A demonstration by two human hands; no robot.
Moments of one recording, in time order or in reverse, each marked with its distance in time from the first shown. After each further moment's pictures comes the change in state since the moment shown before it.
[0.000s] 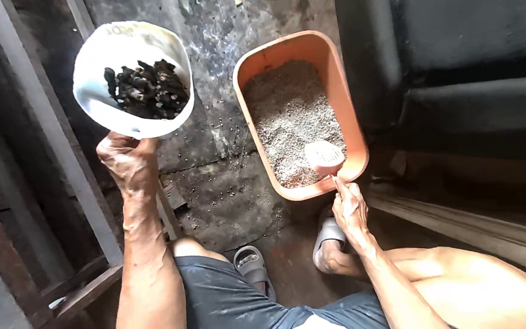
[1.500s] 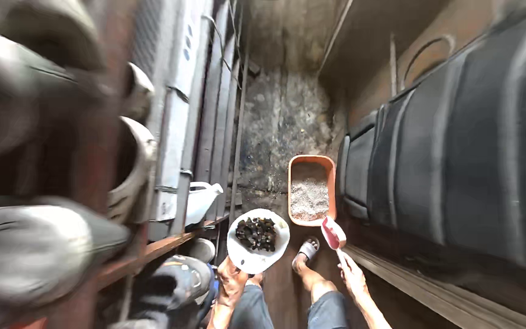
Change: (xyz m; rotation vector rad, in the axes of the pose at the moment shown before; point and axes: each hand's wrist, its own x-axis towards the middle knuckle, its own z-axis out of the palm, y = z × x) left_hand -0.241 0.360 -0.279 0.154 0.175 -0.057; right_hand -0.197 -0.089 -0.373 0.468 -0.349 0.000
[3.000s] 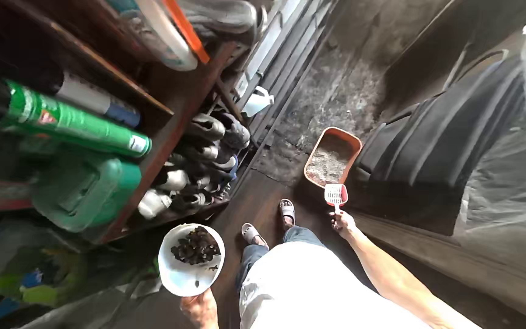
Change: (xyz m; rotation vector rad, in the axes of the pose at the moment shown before) left_hand -0.436 0.254 -0.136 0.119 0.907 -0.714; right_hand -0.073 0.038 -0.080 0.254 -0.348 0.363
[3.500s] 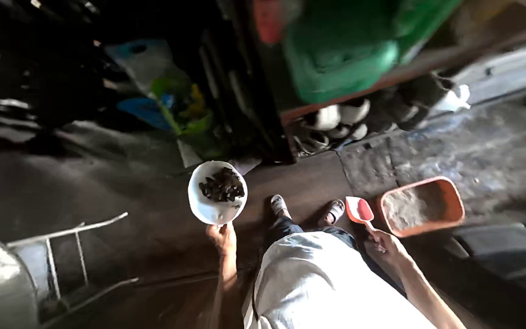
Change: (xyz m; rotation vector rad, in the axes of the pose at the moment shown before) left_hand 0.016 -0.163 -0.159 -0.089 0.513 -0.200; right_hand -0.094 0.053 0.148 -0.778 -0.486 -0.029
